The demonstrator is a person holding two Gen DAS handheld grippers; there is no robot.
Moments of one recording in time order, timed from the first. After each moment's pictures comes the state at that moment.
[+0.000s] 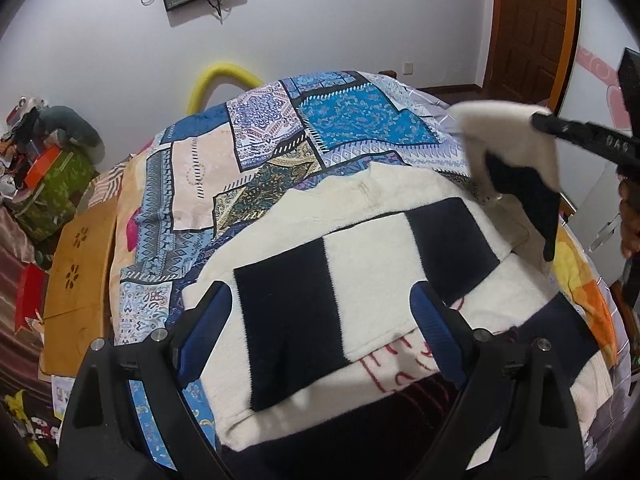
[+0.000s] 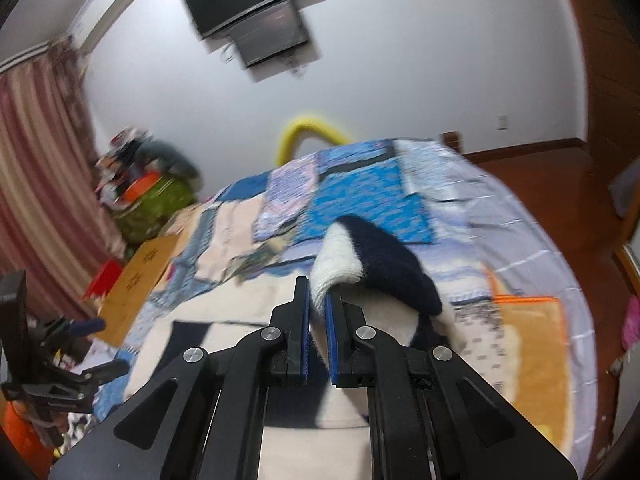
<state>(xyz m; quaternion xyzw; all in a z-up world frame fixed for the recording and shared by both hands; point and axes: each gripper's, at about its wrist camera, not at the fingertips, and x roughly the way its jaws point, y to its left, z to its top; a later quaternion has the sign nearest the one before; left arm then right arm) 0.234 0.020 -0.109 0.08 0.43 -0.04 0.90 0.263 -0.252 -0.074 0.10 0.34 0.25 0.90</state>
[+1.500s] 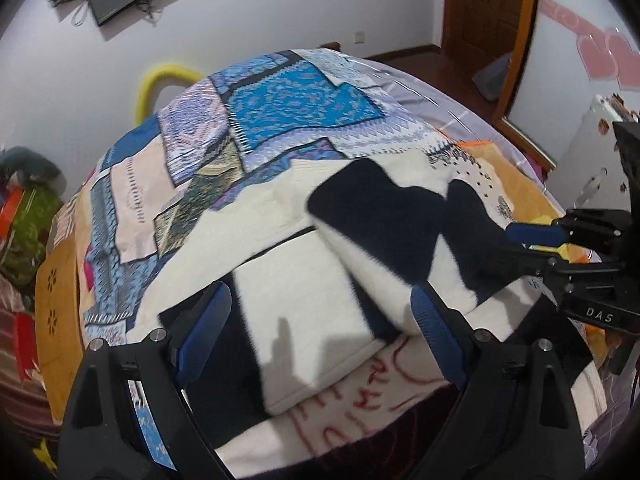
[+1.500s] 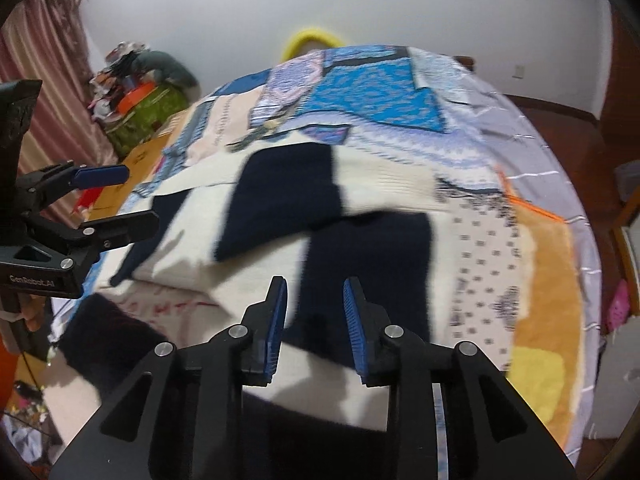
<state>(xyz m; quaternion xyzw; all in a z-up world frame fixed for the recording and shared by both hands) 0.287 -0.069 -0.135 0.14 0.47 -0.11 0.86 0.228 -0.256 -0.148 0.03 0.46 0.24 0.86</state>
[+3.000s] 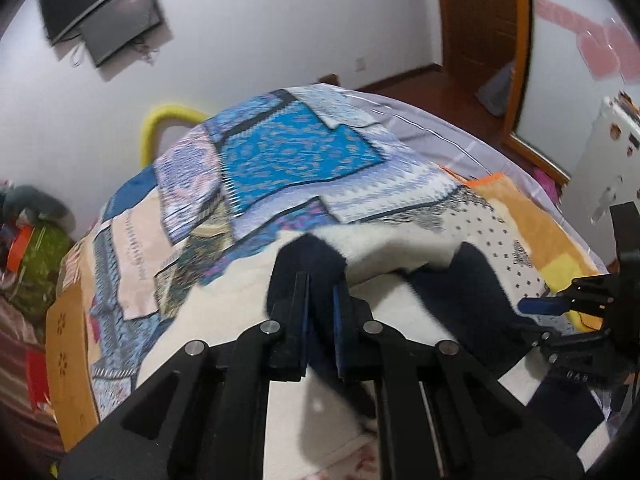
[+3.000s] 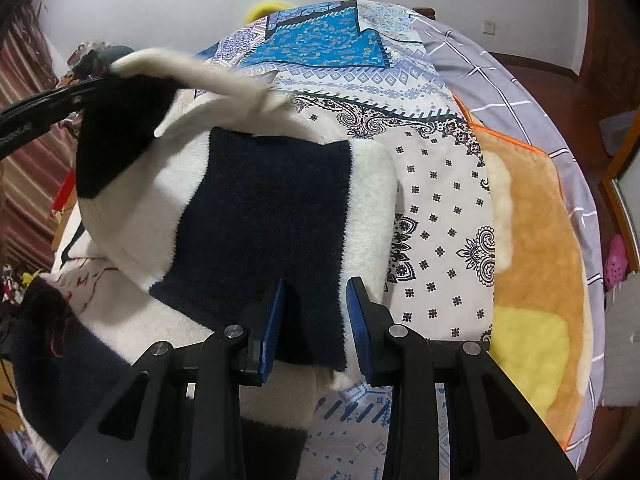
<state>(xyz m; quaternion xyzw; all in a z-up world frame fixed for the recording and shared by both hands) 0.325 -0.096 -0.129 0.16 0.41 -0.09 0.89 0.237 -0.297 -0.198 0.05 0.51 0.22 0.83</state>
